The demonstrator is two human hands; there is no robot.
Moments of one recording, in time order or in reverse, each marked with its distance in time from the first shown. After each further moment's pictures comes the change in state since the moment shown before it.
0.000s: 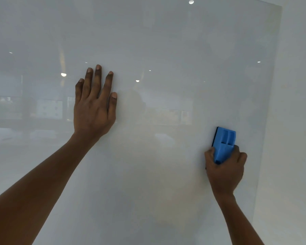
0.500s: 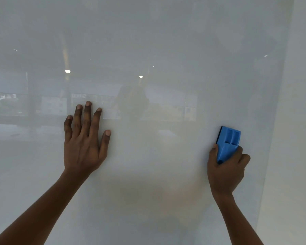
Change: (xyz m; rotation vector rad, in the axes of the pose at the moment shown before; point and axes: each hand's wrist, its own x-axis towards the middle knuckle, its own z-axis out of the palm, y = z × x) left_hand -0.112 -0.042 -0.012 0.098 -0.057 -0.003; right_hand -0.025 0.003 0.015 -0.009 0.052 0.085
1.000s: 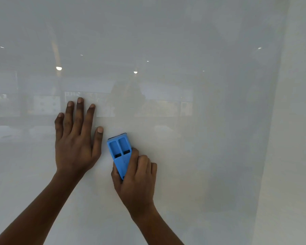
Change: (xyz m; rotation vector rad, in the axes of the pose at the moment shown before) left_hand -0.003 -0.008 0.003 -0.040 0.036 0.034; right_hand -0.177 -0.140 0.034 0.024 -0.279 -0.559
